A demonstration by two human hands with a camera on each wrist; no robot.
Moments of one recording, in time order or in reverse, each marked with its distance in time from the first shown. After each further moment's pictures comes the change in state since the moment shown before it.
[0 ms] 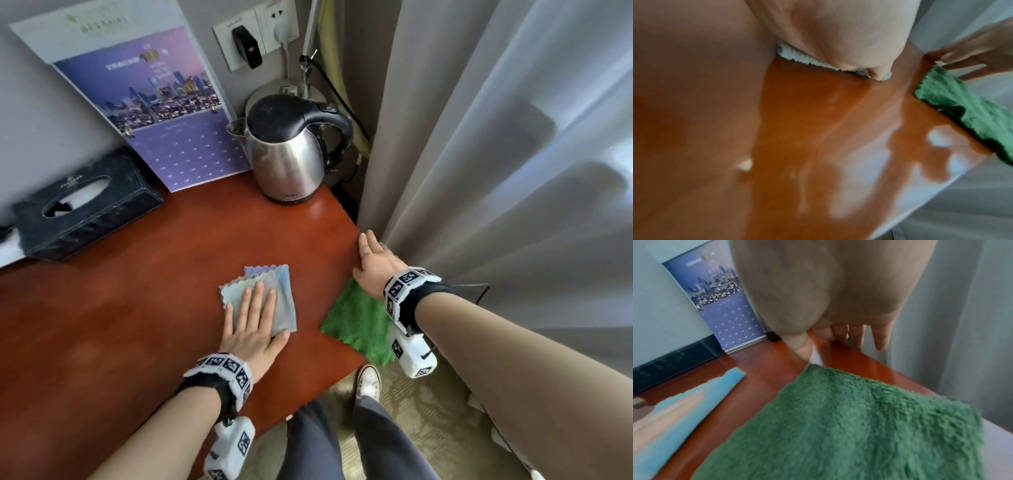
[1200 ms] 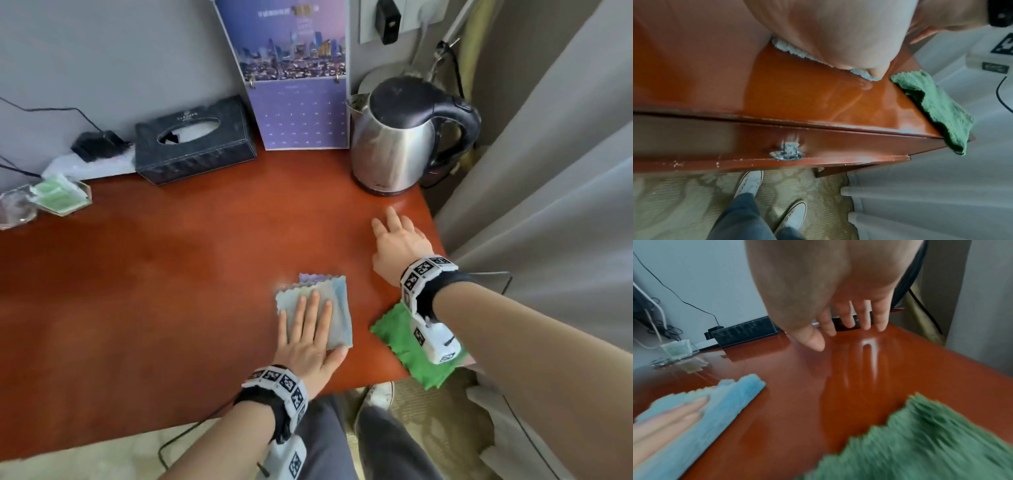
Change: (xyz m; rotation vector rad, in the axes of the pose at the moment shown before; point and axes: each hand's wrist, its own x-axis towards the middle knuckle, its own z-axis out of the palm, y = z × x) left_hand -0.053 0.057 -0.004 -0.240 -0.245 -0.232; right_hand 0.028 -0.093 -0.007 -0.404 0.167 -0.289
